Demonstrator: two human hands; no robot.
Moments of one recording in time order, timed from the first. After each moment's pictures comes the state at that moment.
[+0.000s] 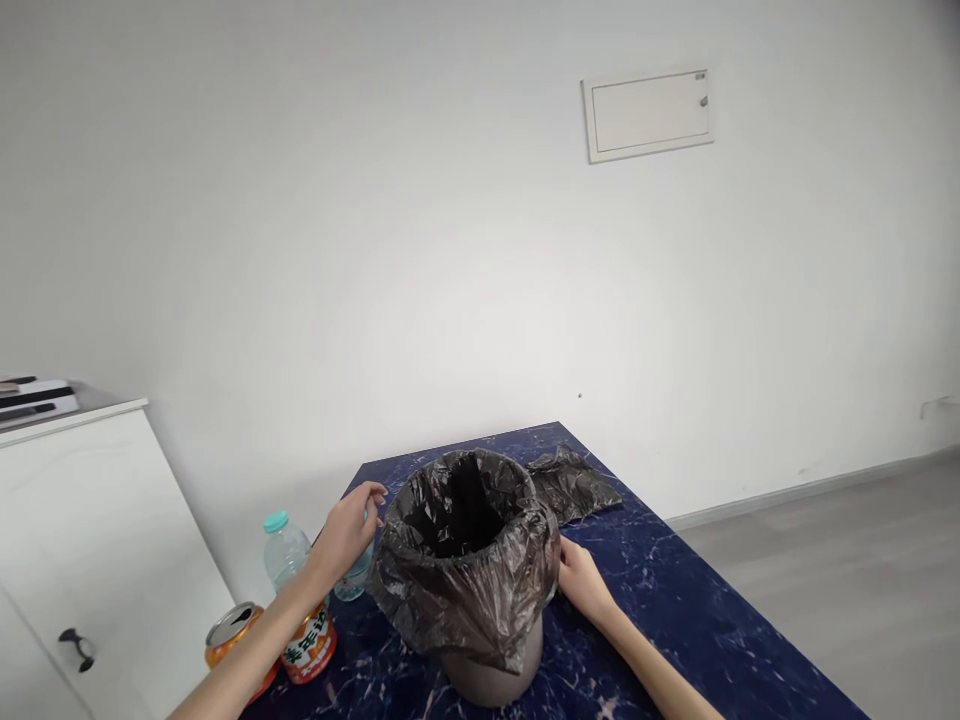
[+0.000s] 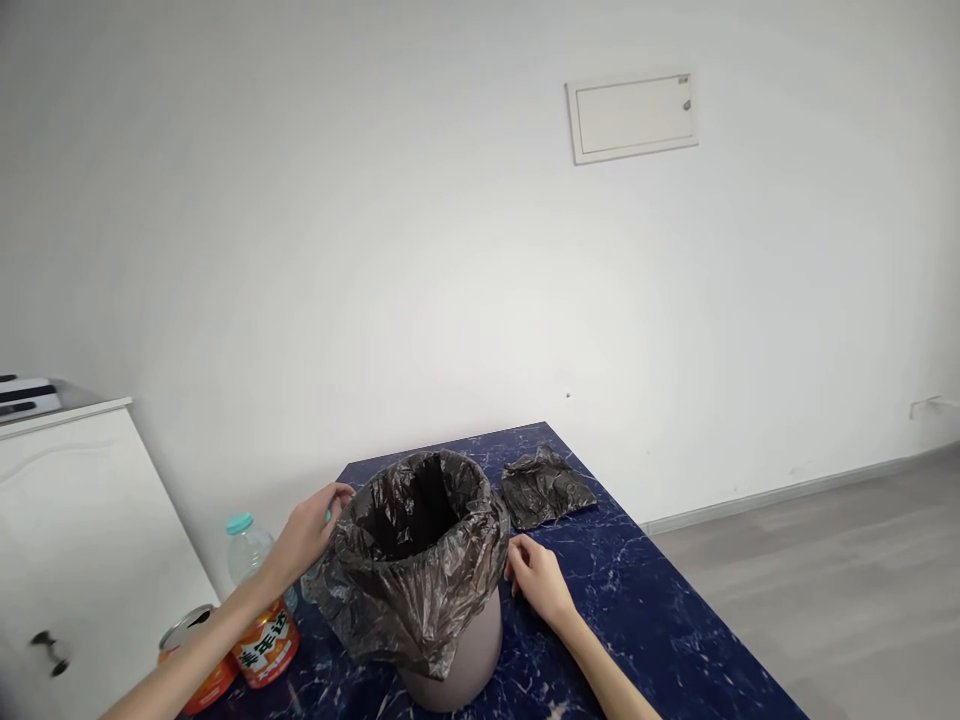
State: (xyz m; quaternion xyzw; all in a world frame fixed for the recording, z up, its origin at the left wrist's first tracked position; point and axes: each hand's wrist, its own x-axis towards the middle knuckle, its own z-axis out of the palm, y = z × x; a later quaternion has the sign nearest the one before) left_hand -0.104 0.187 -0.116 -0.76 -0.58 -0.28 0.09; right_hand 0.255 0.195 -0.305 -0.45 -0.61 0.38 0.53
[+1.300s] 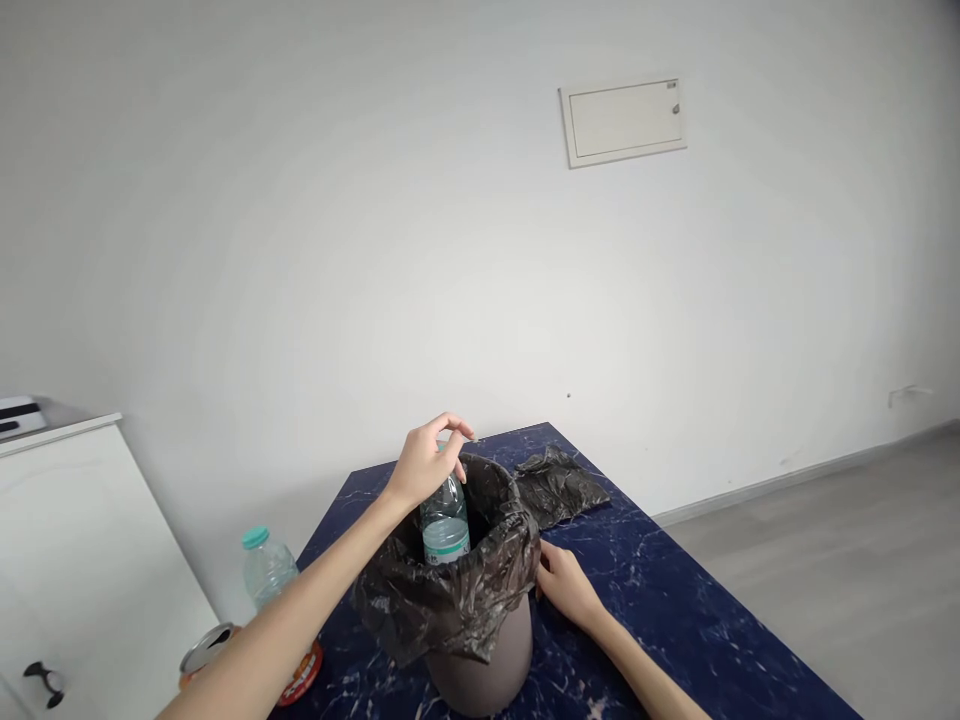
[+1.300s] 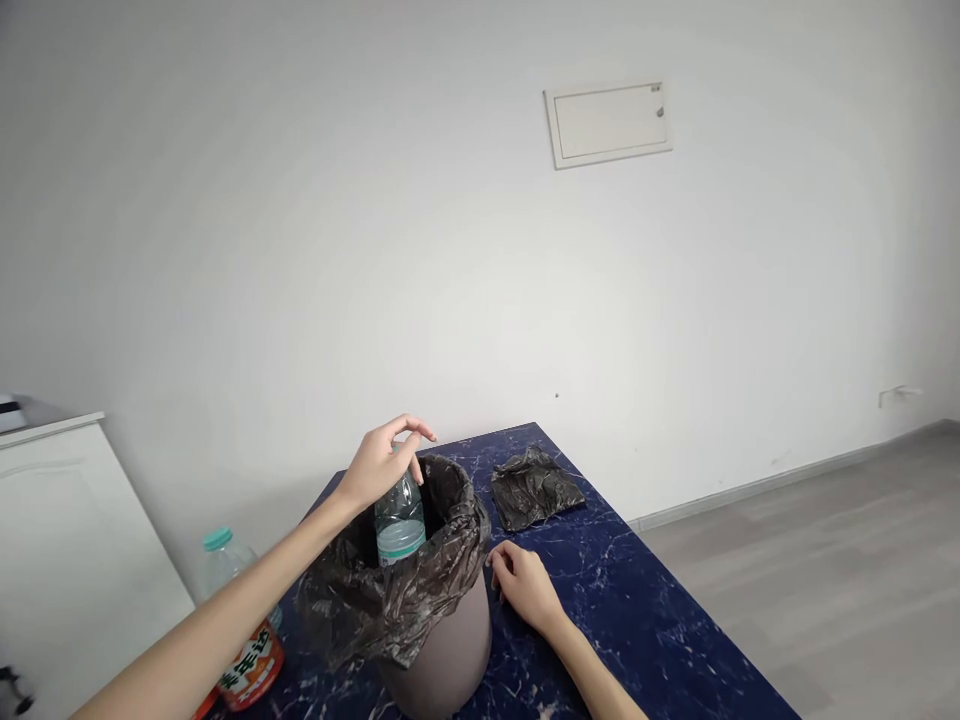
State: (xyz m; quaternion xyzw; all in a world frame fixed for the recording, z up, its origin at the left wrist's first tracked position) left_hand 0.077 0.182 -0.027 -0.81 -0.43 -0.38 -0.13; right_hand 0.252 0.208 -0.318 -0.45 -0.66 0.35 0.48
